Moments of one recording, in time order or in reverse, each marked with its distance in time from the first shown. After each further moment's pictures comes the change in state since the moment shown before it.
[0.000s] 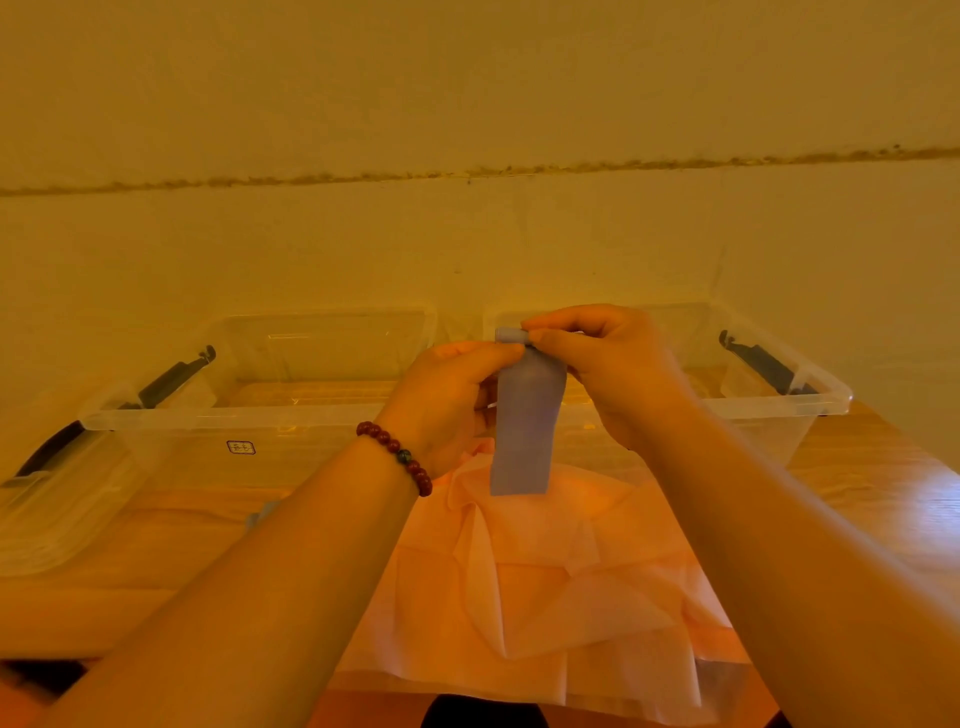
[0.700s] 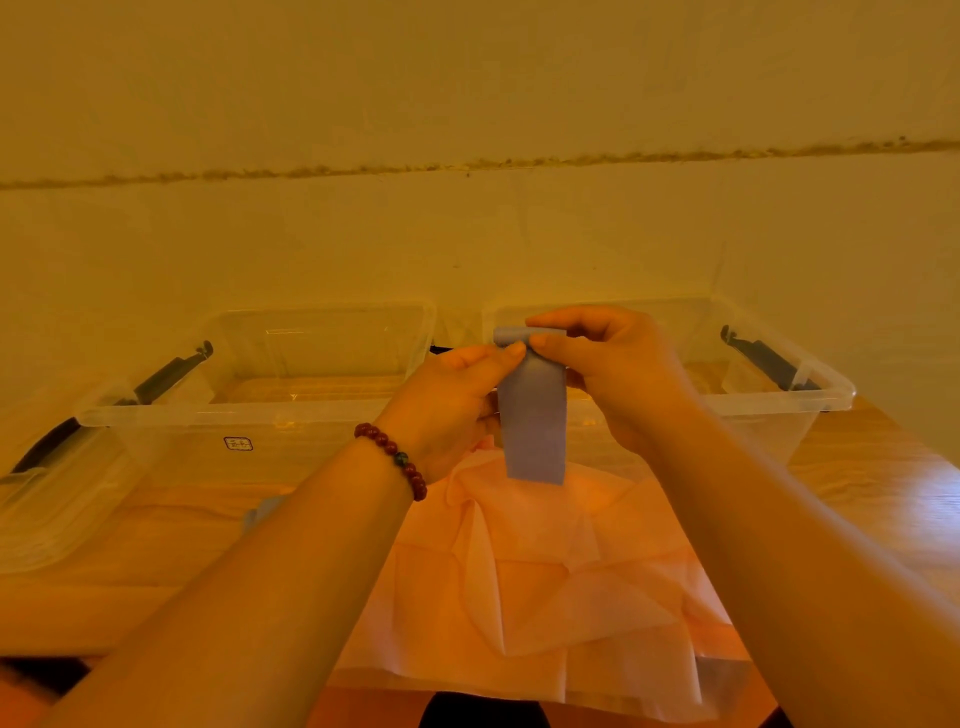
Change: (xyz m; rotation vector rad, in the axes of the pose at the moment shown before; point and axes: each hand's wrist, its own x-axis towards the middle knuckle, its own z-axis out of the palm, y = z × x) left_hand 0.002 -0.008 -0.003 0.117 -0.017 -0.015; right_hand -0.003 0.003 -0.002 0.012 -0.013 0.035
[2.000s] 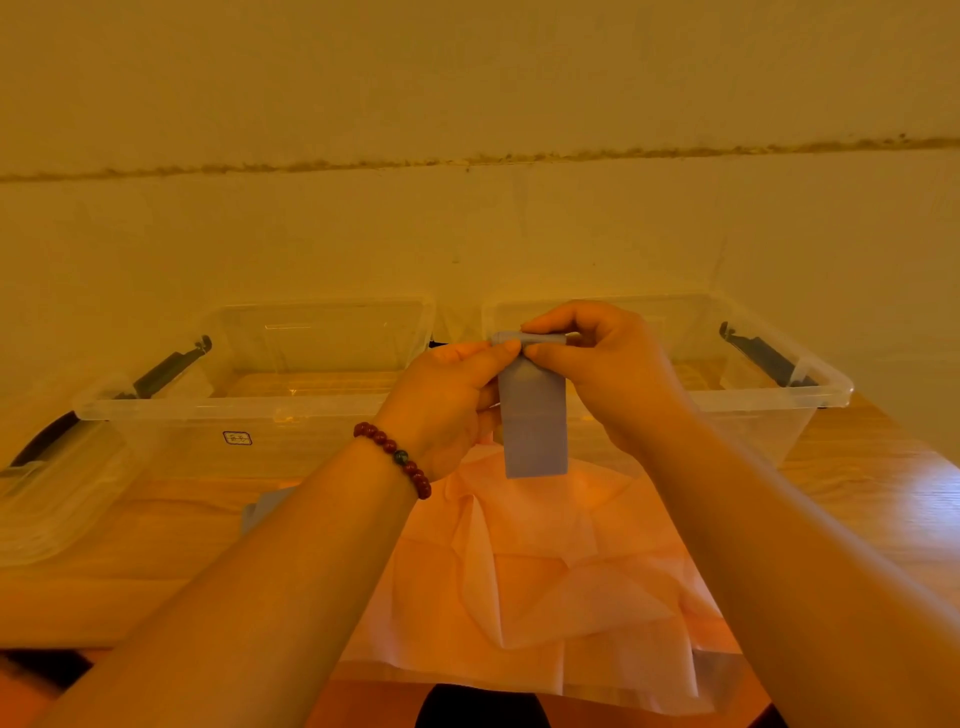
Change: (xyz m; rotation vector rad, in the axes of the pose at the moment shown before) left_hand -0.001 -0.003 0.001 -0.129 -0.009 0.019; right_hand -0.003 0.003 0.002 -0.171 0.001 -0.089
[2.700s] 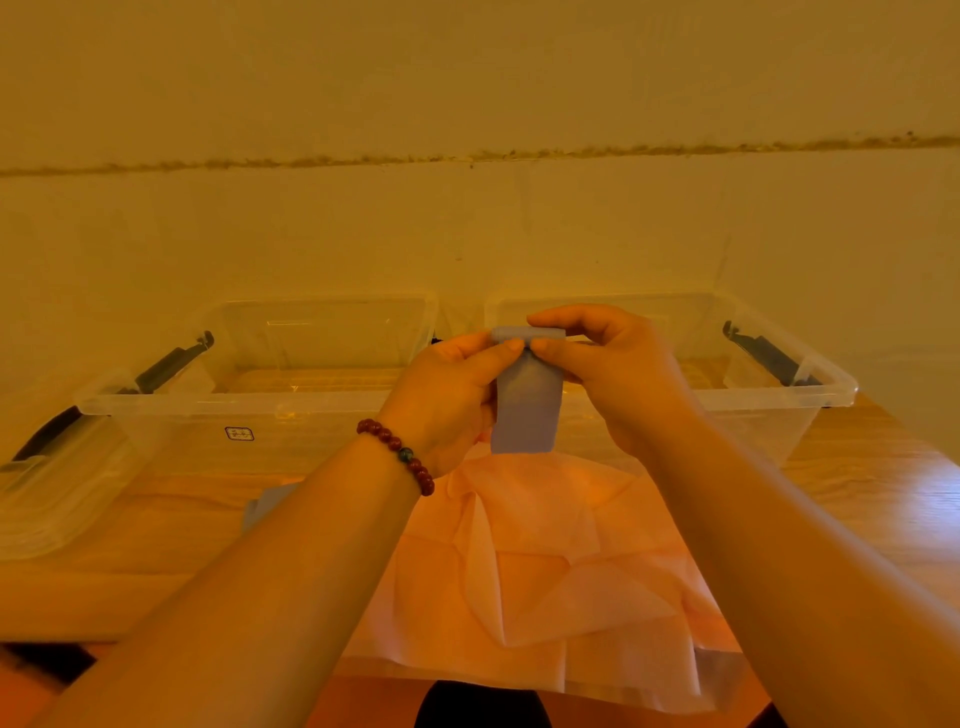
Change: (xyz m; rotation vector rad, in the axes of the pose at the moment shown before) left_hand -0.003 0.004 0.001 -0.070 -0.014 0.010; right_hand -0.002 0.002 0.000 0.115 0.005 0.054
